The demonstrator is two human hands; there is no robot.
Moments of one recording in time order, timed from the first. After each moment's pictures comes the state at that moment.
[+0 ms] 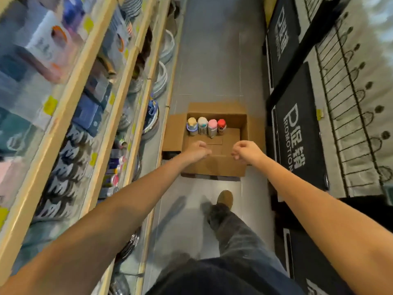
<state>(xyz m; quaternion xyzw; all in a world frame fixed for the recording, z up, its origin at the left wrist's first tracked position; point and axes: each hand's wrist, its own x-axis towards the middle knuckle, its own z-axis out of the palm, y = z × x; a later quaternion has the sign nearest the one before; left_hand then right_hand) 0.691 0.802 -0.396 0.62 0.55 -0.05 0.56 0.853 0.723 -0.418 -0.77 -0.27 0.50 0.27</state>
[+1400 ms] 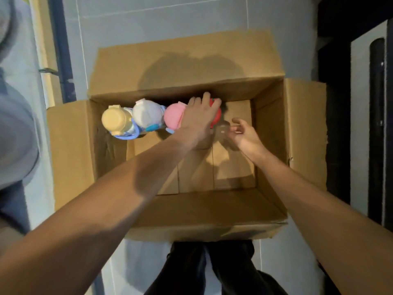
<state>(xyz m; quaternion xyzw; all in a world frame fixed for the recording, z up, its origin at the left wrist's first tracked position) 1.004 1.155 -1.046 0.93 0.27 -0.23 0.12 1.092 1.030 -1.045 -0.77 -0.08 0.58 0.27</state>
